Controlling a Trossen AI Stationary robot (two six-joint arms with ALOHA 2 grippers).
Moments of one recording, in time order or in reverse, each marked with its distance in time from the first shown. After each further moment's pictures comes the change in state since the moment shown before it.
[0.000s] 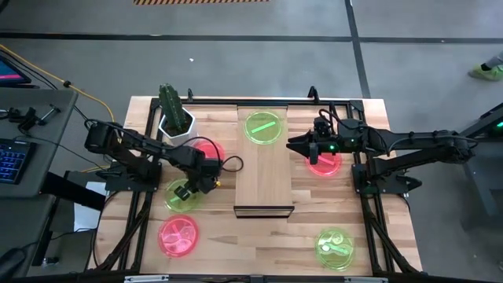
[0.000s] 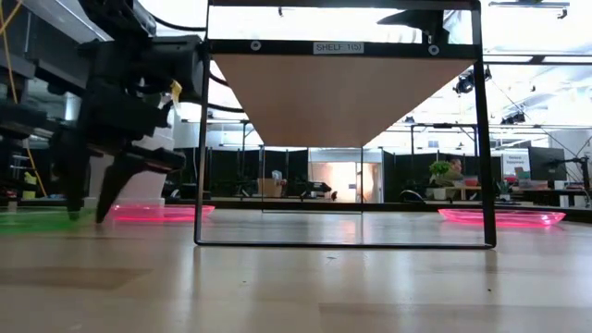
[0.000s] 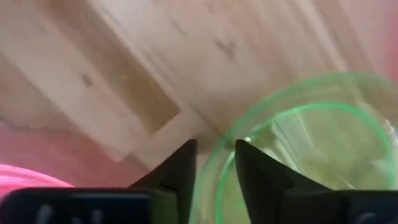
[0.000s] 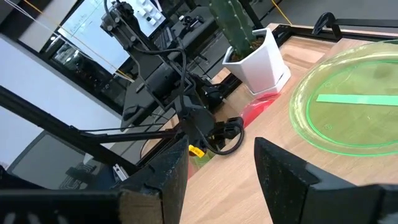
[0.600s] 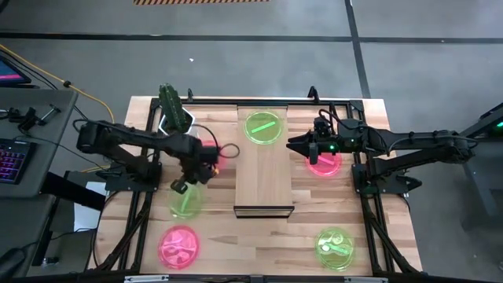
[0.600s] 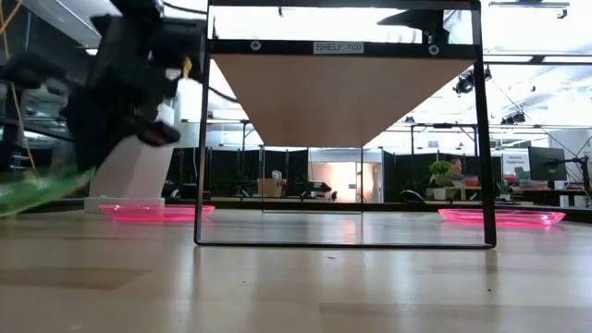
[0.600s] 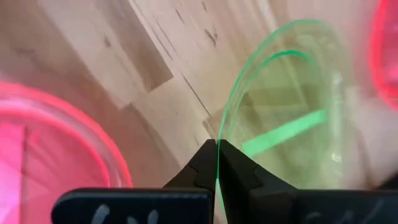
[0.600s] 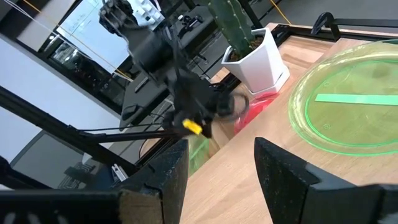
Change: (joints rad) left arm 0.107 -0.104 0.124 -0.274 0.061 -0.061; right arm 0.000 0.000 0.000 -0.003 0.002 -0.002
